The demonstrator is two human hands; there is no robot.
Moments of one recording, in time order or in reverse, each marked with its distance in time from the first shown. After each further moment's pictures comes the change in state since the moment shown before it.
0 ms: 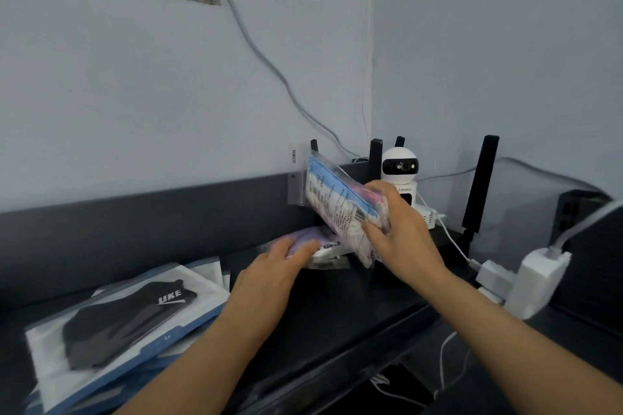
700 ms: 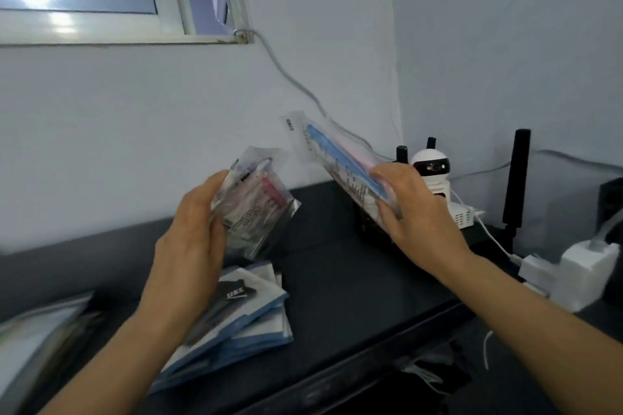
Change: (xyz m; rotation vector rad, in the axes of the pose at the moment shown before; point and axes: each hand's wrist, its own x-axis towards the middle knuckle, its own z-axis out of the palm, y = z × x) left_hand -0.055 -0.034 -0.129 -0.117 0.545 -0.090; right_hand 0.003 -0.053 -0.016 -0.092 0.146 -0.350
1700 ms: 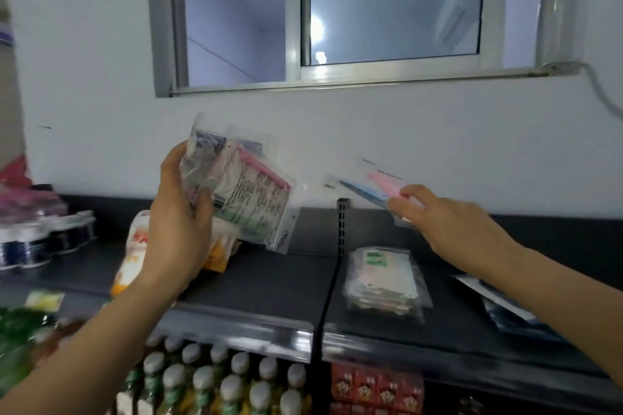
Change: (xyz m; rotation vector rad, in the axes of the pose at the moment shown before) left_hand -0.144 -0.110 -0.459 0.309 0.452 -0.386; right_hand 0.052 -0.387 0.112 -0.212 -0.308 -0.635
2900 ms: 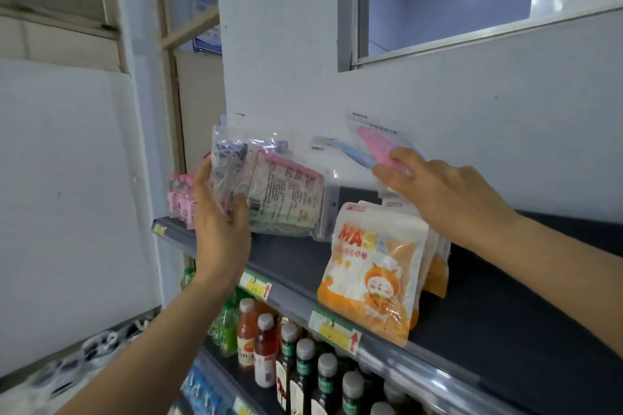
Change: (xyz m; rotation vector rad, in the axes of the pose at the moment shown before) left_hand 0.067 -0.249 -0.165 0.055 0.280 -0.198; right_hand 0.290 -0.286 0.047 0.196 0.065 -0.251
